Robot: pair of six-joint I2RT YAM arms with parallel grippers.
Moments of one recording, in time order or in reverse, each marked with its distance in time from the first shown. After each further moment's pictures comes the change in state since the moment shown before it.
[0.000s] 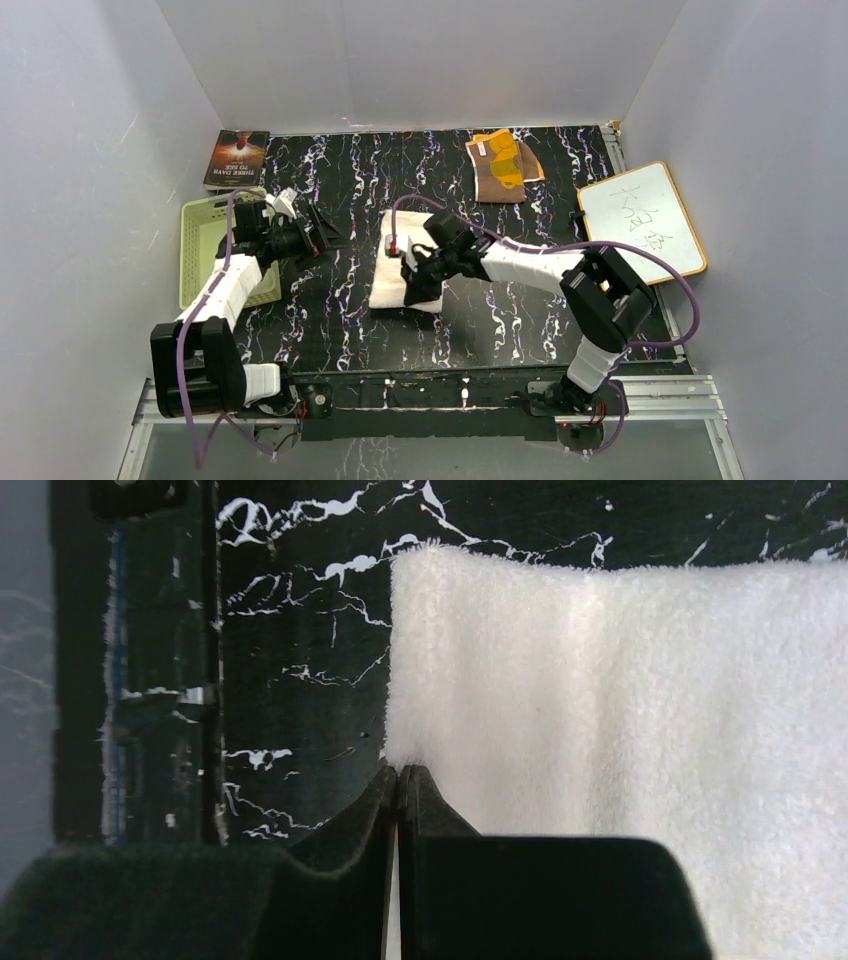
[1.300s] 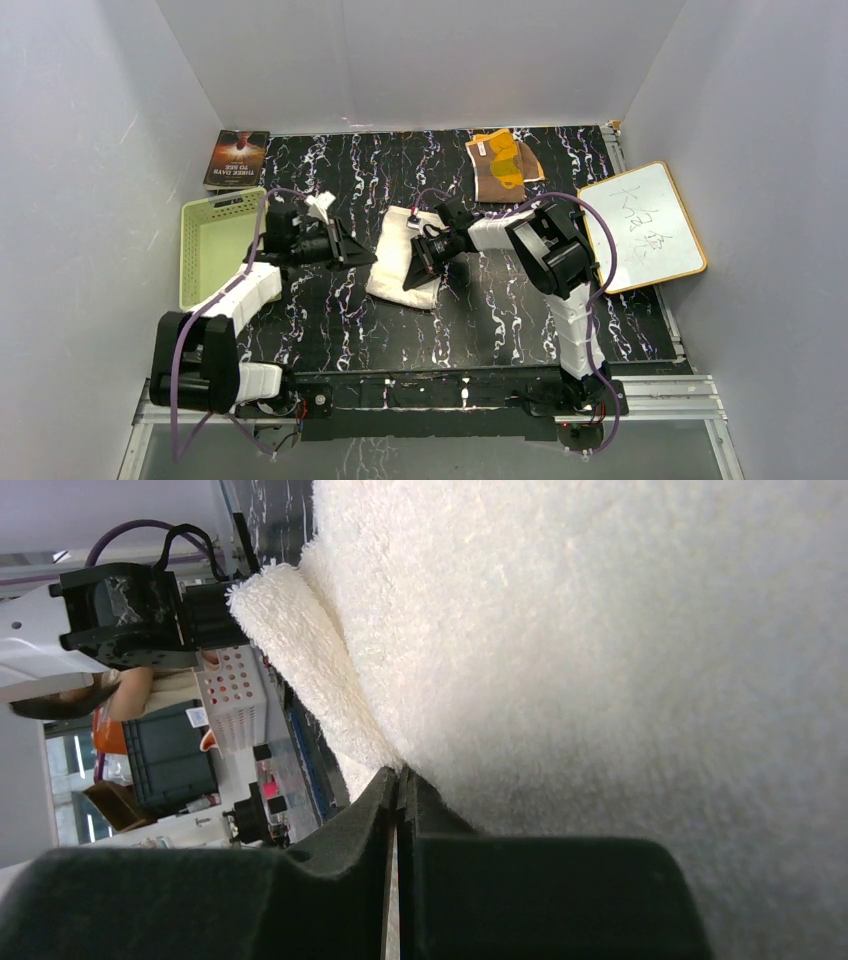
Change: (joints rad) left arm -0.174 -0.018 -0.108 0.291 0.192 -0.166; right arm -0.244 0.464 0.219 0.090 -0.352 0.759
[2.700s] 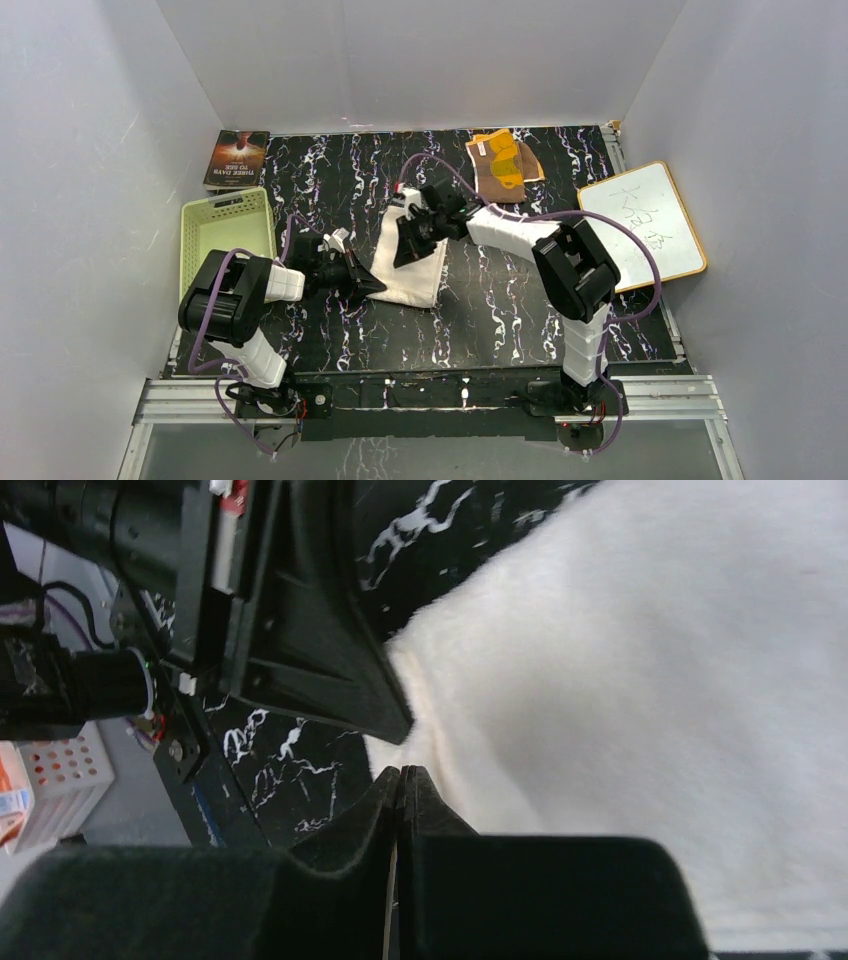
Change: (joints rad) left arm -0.109 0.400 -0.182 0.383 -0.148 -0.161; right arm 0.072 -0.223 0.089 -0.138 0.394 -0.133
